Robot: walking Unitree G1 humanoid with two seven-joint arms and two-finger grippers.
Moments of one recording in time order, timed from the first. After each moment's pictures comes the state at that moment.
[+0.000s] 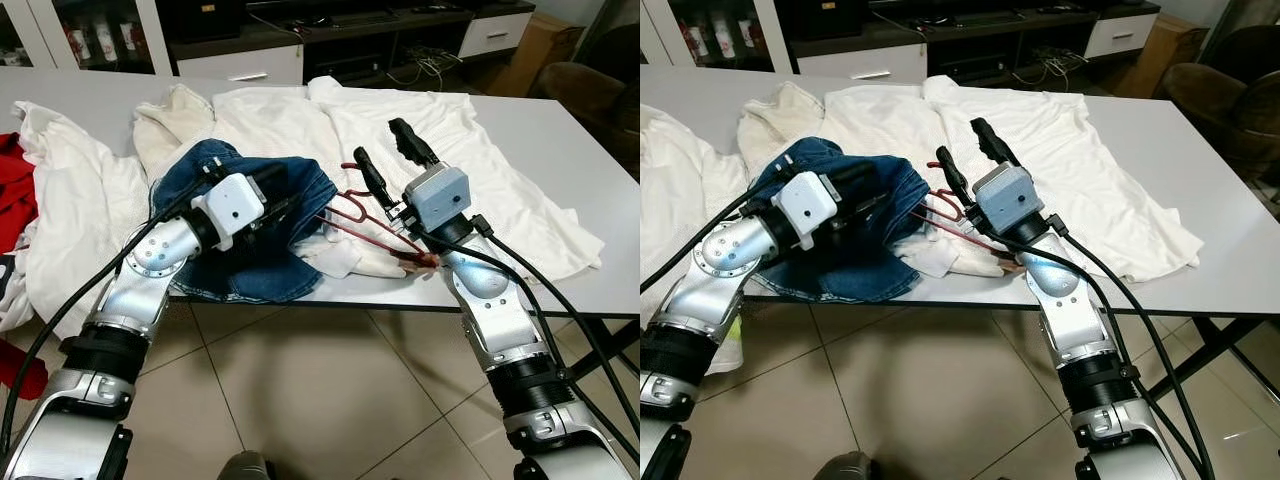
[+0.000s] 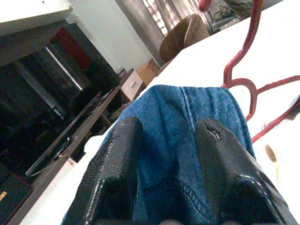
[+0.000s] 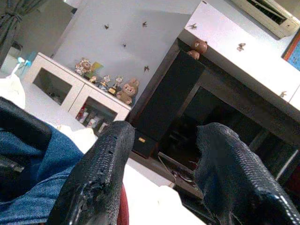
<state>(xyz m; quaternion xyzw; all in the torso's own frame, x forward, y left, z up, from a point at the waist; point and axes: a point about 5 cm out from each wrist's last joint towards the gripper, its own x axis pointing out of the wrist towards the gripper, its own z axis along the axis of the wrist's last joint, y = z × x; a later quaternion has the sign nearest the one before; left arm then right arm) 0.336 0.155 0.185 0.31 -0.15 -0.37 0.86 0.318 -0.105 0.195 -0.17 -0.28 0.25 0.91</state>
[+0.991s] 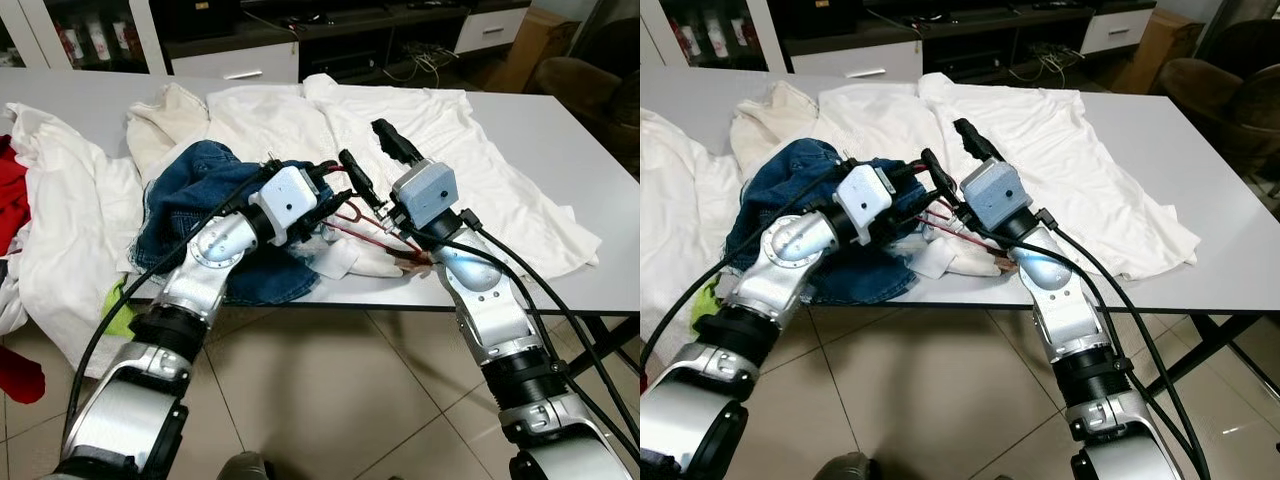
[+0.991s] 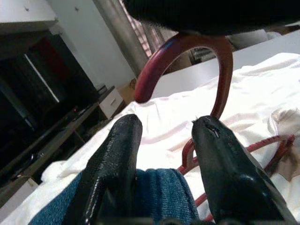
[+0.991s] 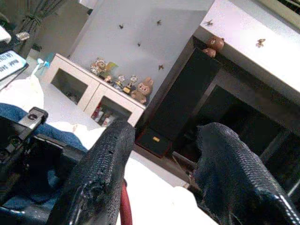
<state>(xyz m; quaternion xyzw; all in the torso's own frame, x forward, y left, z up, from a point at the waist) 0.352 0.098 0.180 0.24 -0.17 -0.40 0.87 0.320 -0.095 0.202 -0.16 -0.28 0.29 0.90</state>
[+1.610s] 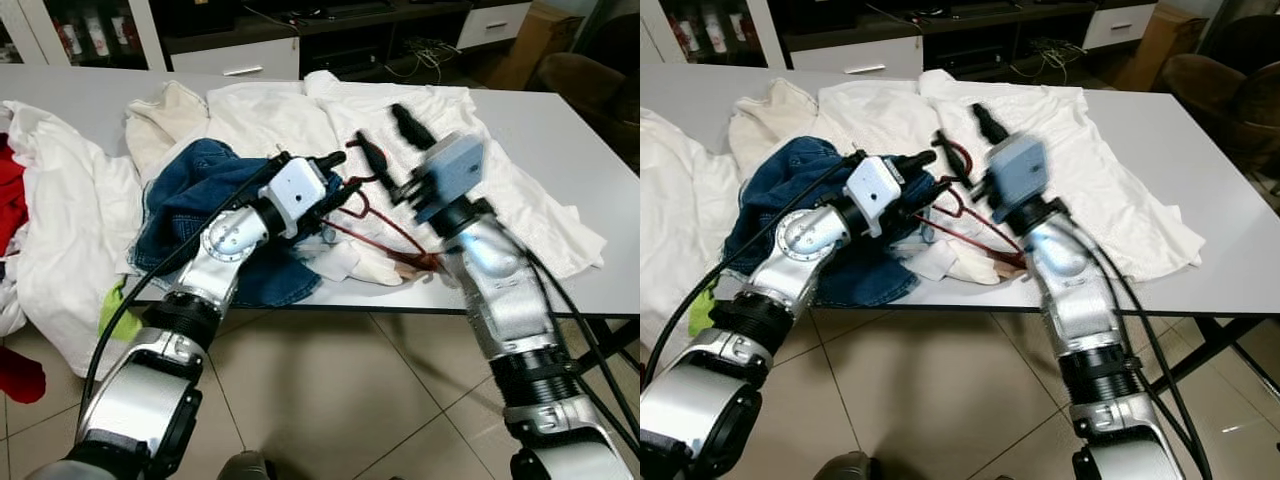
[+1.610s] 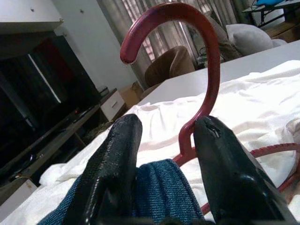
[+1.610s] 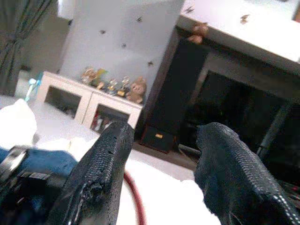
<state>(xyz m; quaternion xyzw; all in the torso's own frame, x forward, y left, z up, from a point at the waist) 0.359 0.090 0.182 0.23 -0.18 -0.40 0.87 0.323 -0.114 0.224 -0.07 -0.26 0.26 0.93</state>
